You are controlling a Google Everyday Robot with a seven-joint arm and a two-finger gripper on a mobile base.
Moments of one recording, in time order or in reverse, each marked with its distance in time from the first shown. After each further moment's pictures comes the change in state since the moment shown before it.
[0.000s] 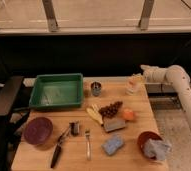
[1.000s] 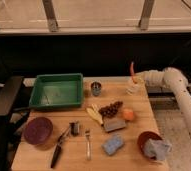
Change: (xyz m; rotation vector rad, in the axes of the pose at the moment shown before) arm 0.034 -0.007 0.015 0.020 0.042 0.044
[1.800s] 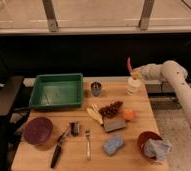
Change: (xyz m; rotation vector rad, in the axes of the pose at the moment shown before) arm -0.034 0.003 -0.010 0.010 0.057 -0.088
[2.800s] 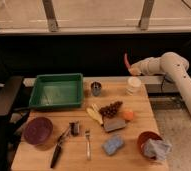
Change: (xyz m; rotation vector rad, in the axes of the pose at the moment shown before) arm -0.048 0.018 -0.023 -0.028 0.027 -0.095
